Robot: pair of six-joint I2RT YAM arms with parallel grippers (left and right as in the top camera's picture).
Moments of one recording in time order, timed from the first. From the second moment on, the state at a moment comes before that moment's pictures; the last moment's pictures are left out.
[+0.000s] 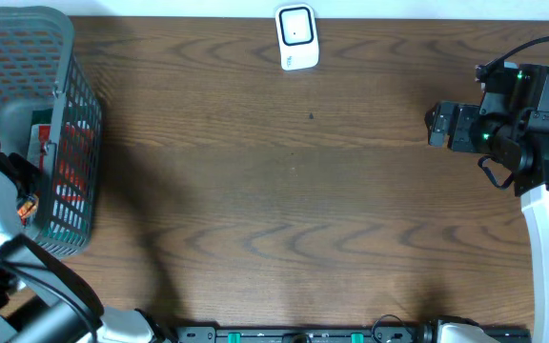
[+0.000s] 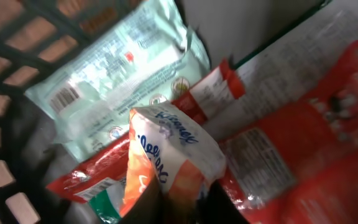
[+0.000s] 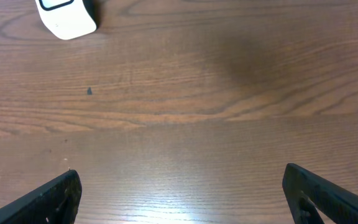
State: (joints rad) left arm 0.69 1.66 1.20 -0.68 -0.14 -0.28; right arm -0.10 1.33 1.37 -0.93 -0.17 0.06
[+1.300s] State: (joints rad) left arm 0.17 0.99 1.20 -0.40 0.51 -0.64; right arm -0.10 1.33 1.37 -0.93 -0.16 0.06
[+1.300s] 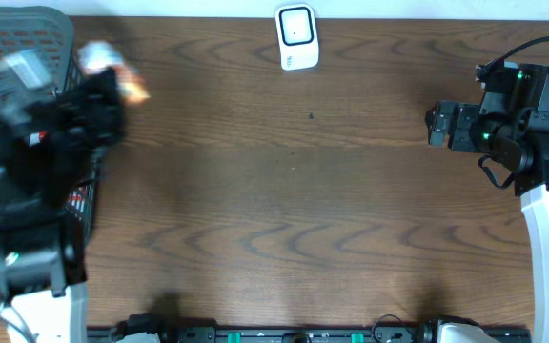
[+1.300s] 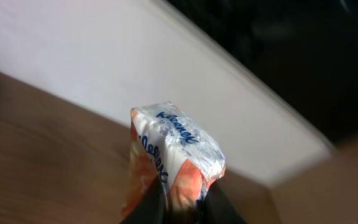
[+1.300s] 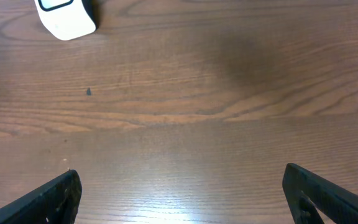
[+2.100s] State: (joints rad) left arm -0.60 1.79 1.24 -0.29 0.55 -0.65; right arm -0.10 1.33 1.37 -0.93 -0.16 0.06
